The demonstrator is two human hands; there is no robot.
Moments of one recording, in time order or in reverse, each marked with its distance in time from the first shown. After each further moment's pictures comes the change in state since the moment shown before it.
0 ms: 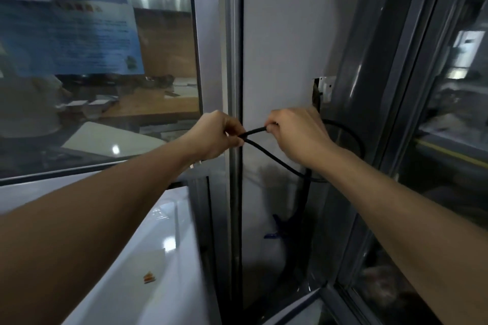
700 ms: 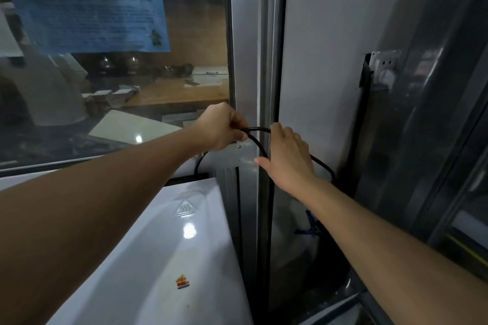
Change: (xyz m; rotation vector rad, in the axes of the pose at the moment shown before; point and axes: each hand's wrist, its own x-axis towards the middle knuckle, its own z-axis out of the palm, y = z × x) left_hand 0.004 -0.066 -0.007 0.065 -0.070 -0.124; right_hand 0.002 -0.062 0.115 0.198 -0.120 0.177
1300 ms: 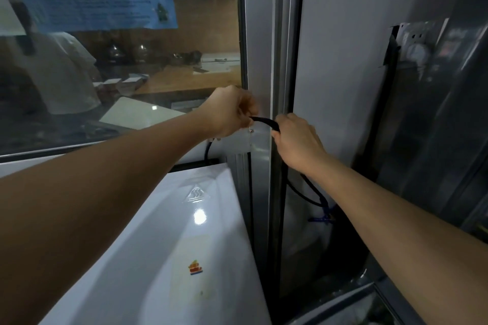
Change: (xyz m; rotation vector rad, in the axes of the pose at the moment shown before) left_hand -0.005 -0.009 0.002 0.040 0.031 0.057; right_hand 0.019 0.004 0.018 0.122 -0.059 -0.049
